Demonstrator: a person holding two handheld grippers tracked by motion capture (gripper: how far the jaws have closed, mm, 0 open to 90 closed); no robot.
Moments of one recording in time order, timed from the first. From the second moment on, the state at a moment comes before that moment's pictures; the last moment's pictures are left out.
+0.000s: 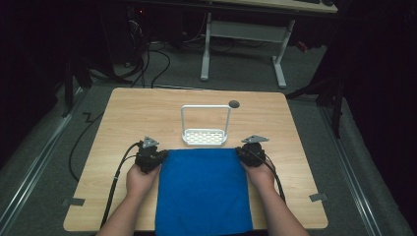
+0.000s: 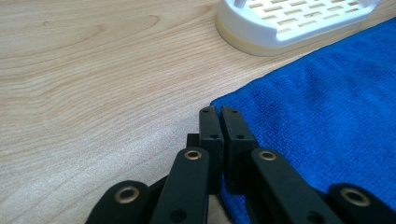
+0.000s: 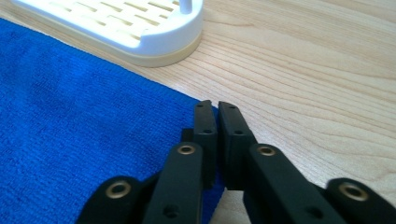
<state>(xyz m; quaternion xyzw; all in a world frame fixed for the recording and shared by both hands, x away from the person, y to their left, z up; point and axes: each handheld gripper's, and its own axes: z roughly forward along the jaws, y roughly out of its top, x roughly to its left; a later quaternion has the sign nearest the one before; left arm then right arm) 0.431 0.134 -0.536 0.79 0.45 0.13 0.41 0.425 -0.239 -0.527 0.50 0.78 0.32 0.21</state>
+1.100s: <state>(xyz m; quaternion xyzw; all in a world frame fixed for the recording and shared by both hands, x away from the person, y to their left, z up) 0.376 0.151 -0.480 0.73 0.38 0.20 0.53 0.342 -0.245 -0.467 0.42 0.72 0.47 0.29</state>
